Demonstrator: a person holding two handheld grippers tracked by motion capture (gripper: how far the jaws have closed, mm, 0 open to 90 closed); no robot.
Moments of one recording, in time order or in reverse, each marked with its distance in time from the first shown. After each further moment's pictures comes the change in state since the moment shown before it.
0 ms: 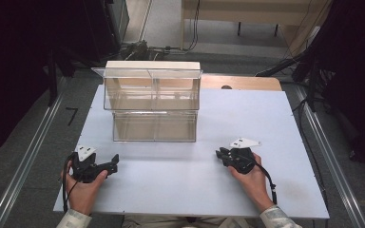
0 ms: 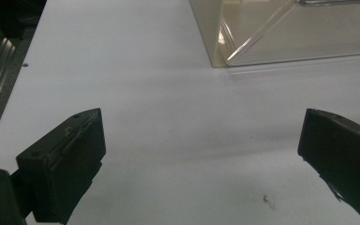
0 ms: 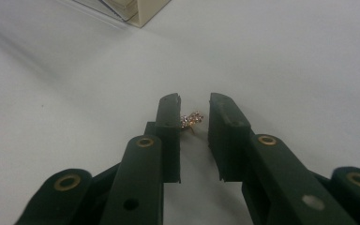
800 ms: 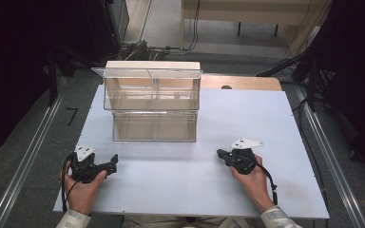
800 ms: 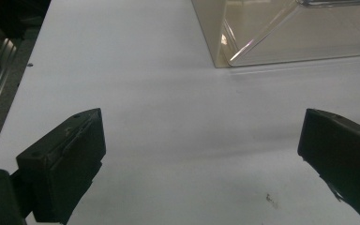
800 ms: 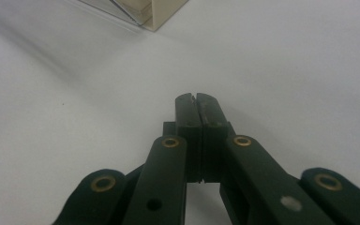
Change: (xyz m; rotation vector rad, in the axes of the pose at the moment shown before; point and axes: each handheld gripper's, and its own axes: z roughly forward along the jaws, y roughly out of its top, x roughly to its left) left arm 0.002 0.000 -0.001 -0.005 0.001 -0.004; right arm 0.002 0.001 -0.008 -0.009 0.037 -0.002
